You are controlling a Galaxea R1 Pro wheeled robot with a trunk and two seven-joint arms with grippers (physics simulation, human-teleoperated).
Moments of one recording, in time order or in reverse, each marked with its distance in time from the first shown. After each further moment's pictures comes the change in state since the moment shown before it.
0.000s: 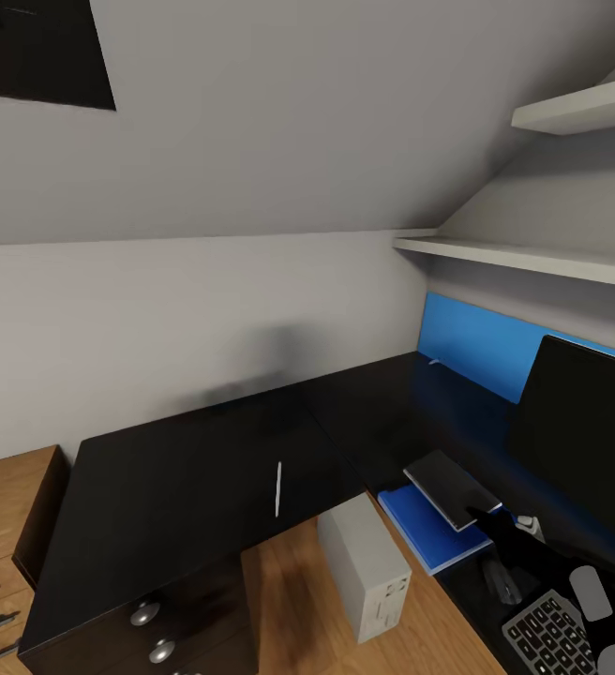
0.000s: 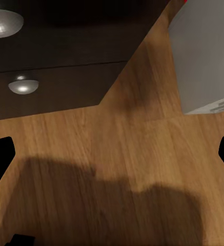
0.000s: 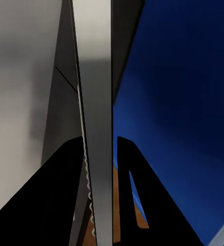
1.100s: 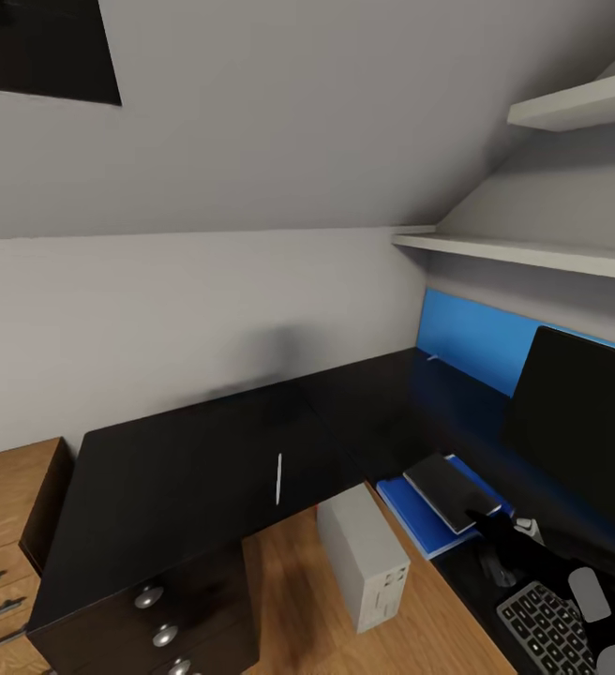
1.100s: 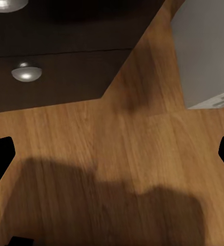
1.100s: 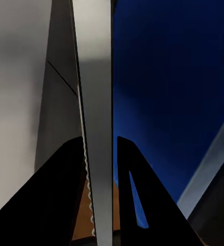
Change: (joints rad) left arm 0.000 0.000 0.001 -0.001 0.003 0.000 0.001; right arm 0.000 0.001 0.000 0.013 0.003 -0.002 -0.007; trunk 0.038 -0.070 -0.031
